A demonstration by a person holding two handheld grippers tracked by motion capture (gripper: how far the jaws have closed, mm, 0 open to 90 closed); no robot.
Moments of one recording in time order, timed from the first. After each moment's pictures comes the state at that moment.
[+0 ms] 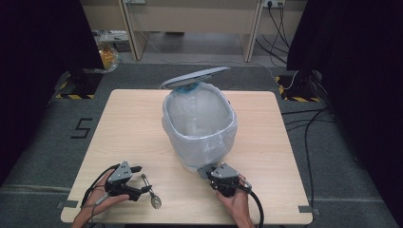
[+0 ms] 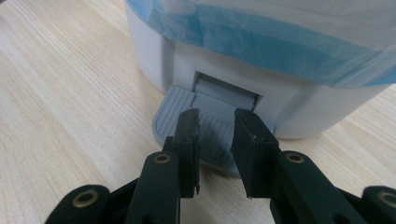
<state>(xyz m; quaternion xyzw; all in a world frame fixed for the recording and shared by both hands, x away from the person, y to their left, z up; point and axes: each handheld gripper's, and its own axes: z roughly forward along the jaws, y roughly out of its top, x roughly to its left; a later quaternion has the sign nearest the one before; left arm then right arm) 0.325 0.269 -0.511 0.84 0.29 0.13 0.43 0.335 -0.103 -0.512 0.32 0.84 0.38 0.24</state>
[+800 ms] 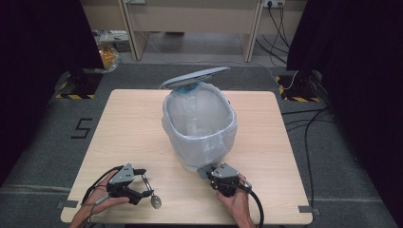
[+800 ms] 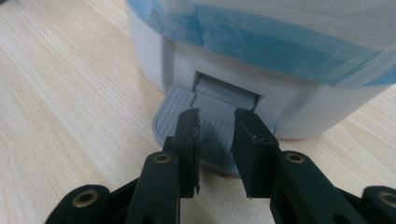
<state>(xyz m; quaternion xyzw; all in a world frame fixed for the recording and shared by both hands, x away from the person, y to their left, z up) 0.323 0.263 -0.510 0.86 0.23 0.10 0.44 0.335 -0.104 -0.512 0.32 0.84 0.38 0.23</state>
